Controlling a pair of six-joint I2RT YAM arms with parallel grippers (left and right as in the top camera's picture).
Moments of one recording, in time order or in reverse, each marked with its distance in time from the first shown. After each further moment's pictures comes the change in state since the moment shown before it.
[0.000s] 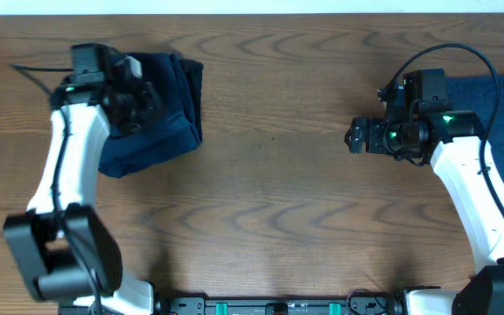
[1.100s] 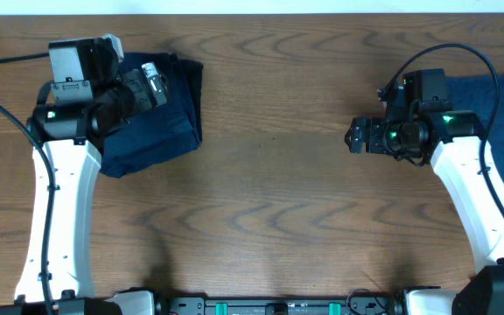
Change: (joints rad) left arm -0.032 -0.296 0.021 0.016 -0.193 -0.016; right arm 0.000 0.000 0.000 0.000 0.000 0.000
